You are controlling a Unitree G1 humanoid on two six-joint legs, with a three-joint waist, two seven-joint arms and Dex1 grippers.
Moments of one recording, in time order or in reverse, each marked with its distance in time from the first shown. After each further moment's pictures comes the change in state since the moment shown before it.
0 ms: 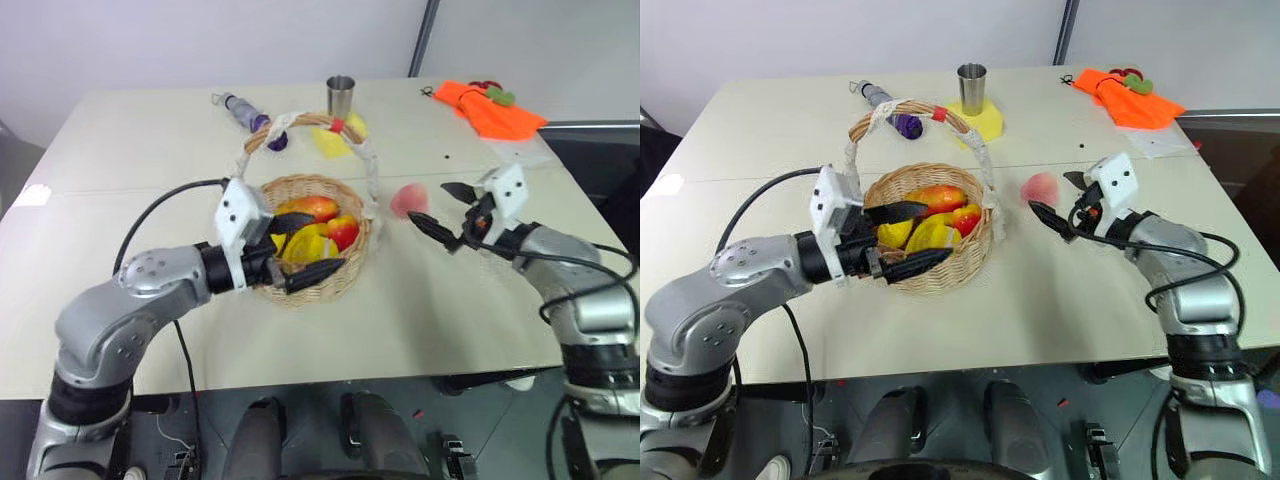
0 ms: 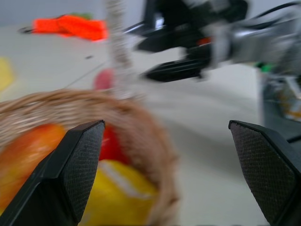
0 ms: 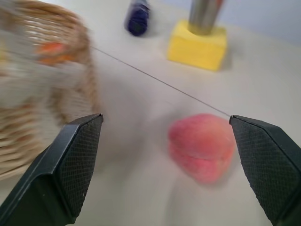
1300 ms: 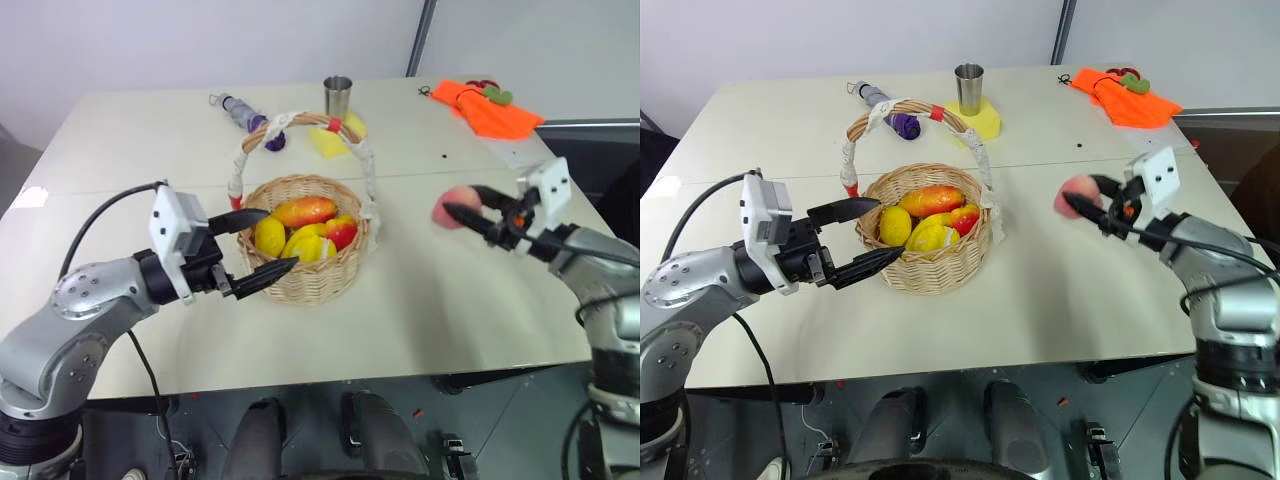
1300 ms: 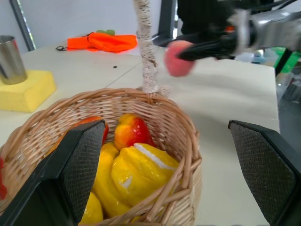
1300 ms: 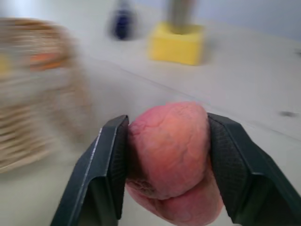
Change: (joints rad) left arm 0.196 0.125 0.170 0.054 0.082 -0.229 -0.114; right arm 0.193 -0.133 -0.193 -0.272 0.201 0.149 0.226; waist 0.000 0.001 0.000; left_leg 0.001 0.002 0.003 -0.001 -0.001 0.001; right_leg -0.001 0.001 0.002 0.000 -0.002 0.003
